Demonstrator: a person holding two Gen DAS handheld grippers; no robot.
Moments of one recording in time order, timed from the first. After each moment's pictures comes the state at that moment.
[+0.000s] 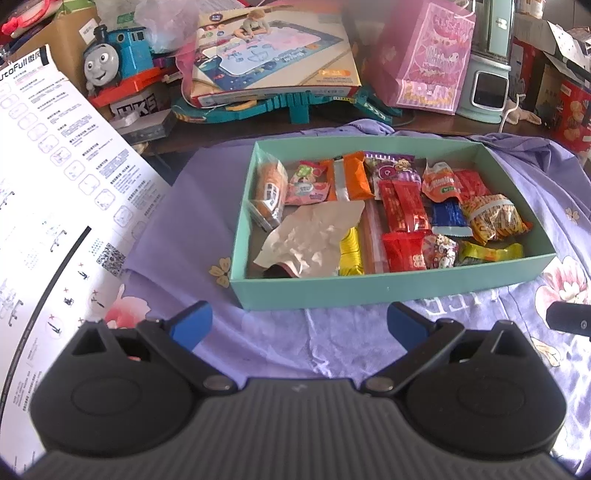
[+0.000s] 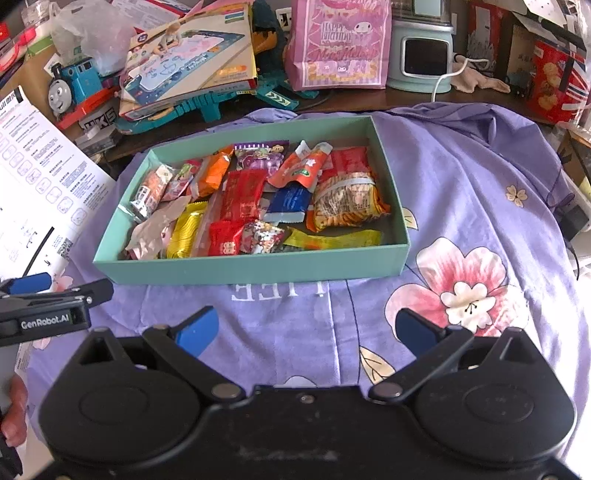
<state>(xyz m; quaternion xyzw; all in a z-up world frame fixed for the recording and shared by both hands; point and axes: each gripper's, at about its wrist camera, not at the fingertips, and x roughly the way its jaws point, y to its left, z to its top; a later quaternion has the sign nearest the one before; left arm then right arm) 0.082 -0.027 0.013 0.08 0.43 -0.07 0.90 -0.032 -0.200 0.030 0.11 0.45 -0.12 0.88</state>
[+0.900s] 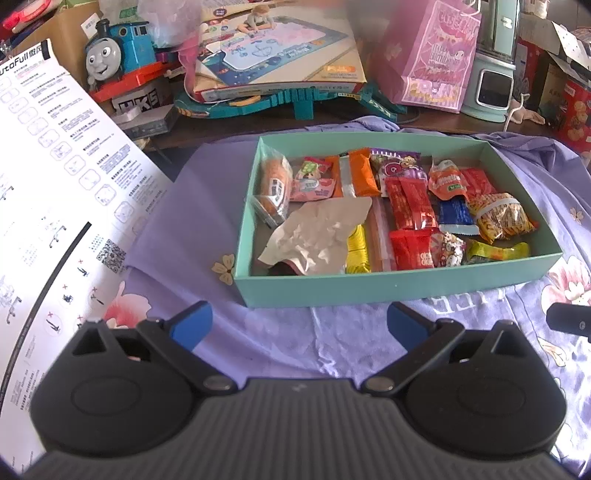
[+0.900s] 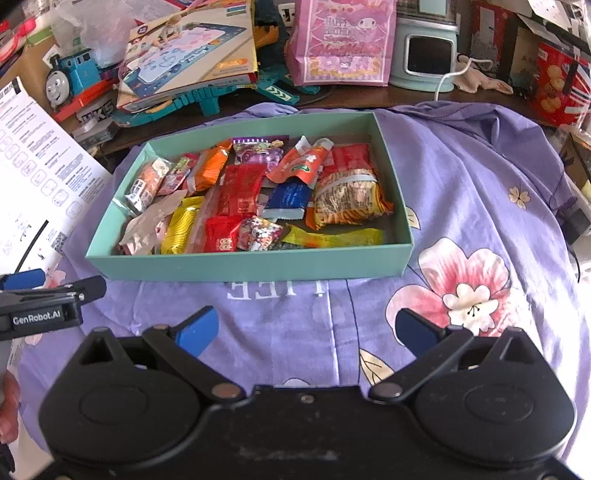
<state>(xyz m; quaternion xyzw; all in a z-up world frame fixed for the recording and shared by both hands) 0.085 -0.022 0.009 0.07 0.43 -0.07 0.90 -0.025 -0.195 0.023 0.10 0.45 -0.12 0.88</state>
